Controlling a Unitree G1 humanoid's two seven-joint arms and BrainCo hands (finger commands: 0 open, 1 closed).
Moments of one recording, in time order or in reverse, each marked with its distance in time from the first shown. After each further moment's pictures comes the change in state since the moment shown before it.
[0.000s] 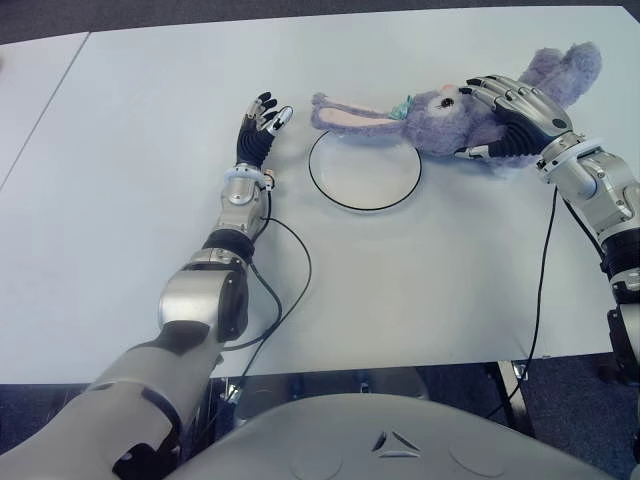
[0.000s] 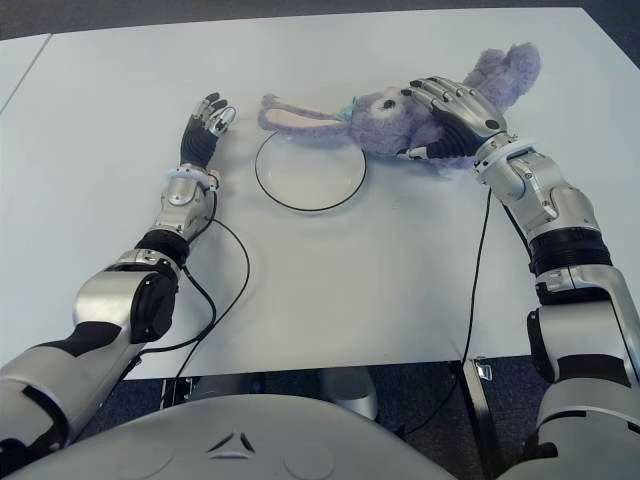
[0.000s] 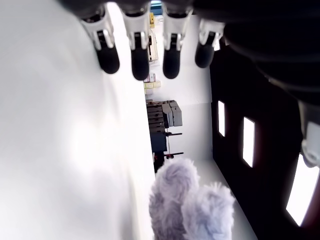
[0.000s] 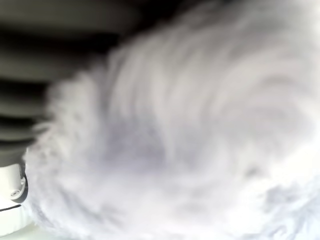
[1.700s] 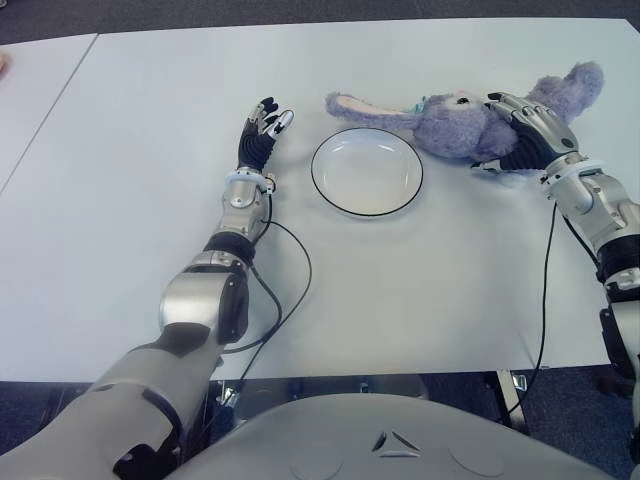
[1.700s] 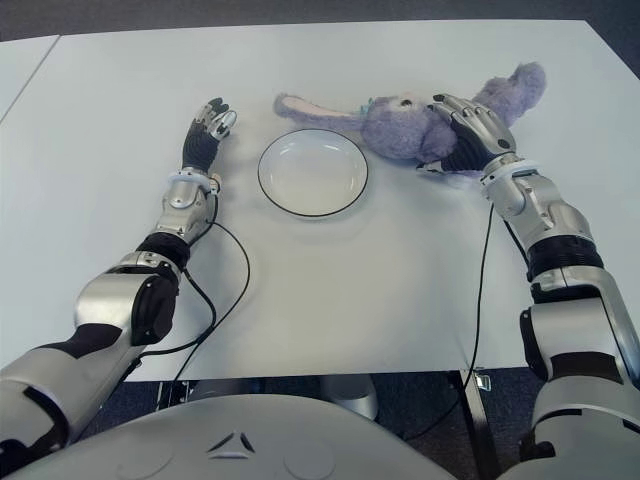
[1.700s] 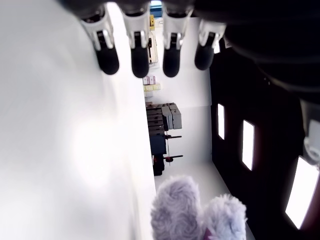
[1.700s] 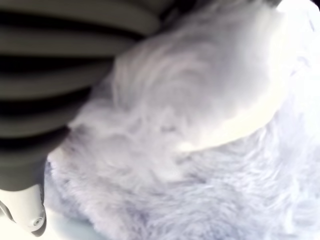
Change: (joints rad) left arm 0.013 -0.001 0.000 0.002 0.000 -0.002 -0.001; right arm -0.038 0.041 0.039 0.273 0.017 -0.017 -0.120
